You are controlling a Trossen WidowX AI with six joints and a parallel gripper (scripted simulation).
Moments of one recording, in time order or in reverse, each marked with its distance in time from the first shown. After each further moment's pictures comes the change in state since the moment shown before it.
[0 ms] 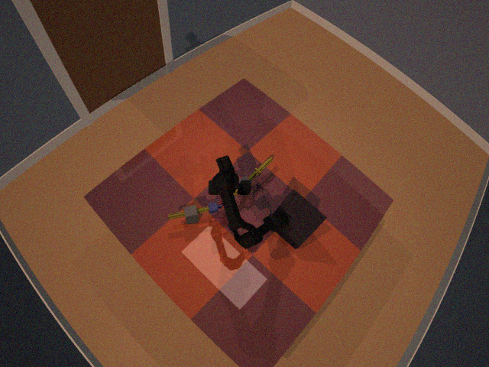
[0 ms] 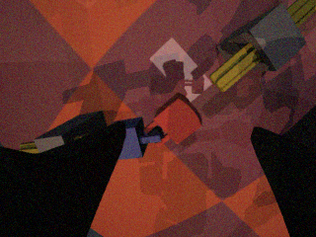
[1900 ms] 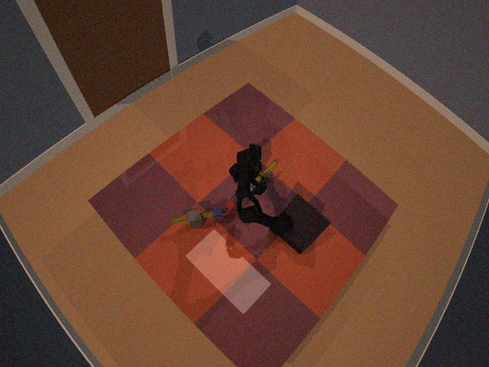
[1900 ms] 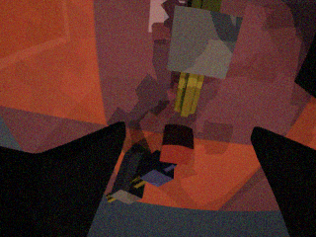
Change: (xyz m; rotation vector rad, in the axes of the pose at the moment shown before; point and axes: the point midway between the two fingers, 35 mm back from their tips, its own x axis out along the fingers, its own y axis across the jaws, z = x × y) arm 0.014 -0.063 0.058 0.700 0.298 0.056
